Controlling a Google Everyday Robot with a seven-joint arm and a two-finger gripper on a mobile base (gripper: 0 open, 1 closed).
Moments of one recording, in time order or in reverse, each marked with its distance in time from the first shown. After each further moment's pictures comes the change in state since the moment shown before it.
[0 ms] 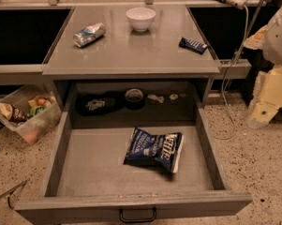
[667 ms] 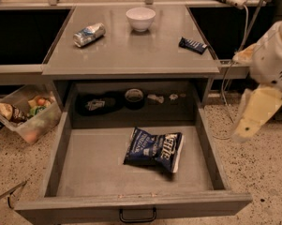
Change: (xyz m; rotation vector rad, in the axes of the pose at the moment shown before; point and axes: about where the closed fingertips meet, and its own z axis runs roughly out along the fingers) arm -0.011 0.016 0.028 0.003 -0.057 0.006
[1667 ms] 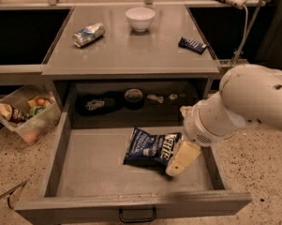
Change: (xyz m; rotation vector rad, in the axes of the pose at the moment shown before) arm -0.045 0.048 0.187 -0.067 -0.184 0.074
